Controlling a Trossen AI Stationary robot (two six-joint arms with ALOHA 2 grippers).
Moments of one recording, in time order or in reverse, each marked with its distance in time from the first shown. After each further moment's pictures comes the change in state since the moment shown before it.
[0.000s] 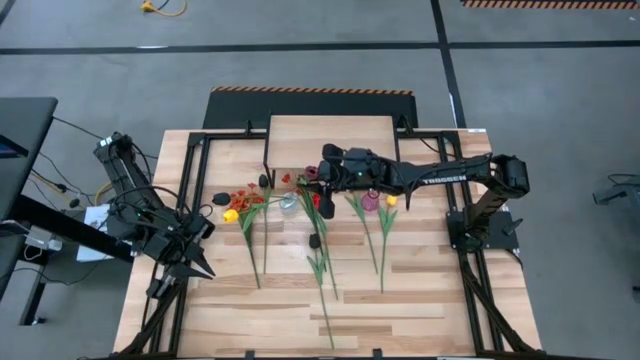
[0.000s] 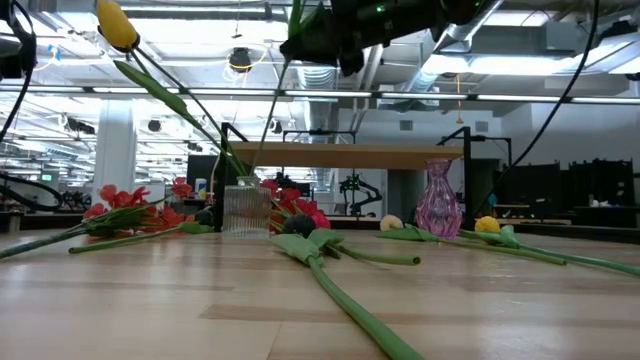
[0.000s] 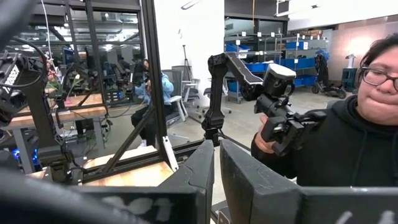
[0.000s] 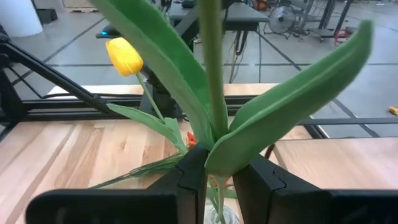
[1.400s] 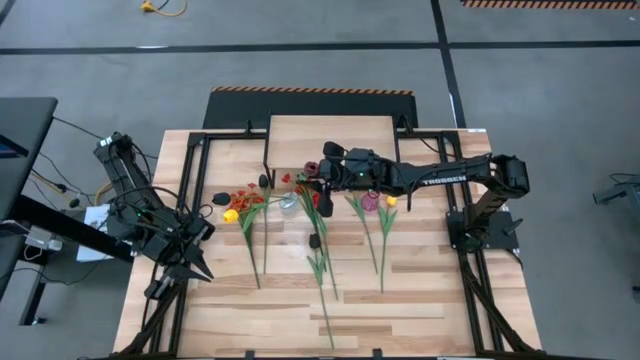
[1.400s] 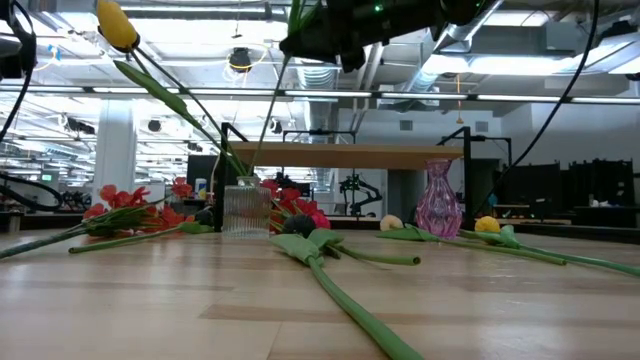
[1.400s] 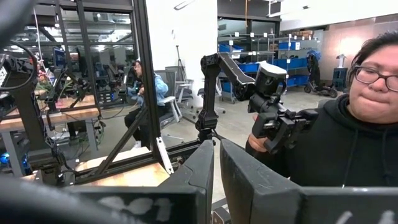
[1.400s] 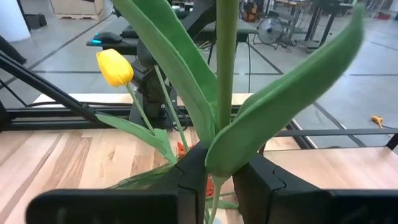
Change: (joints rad) left arm 0.000 0.000 0.000 -0.001 0.030 0.000; right arm 0.007 0.001 -0.009 0.046 0.051 -0.019
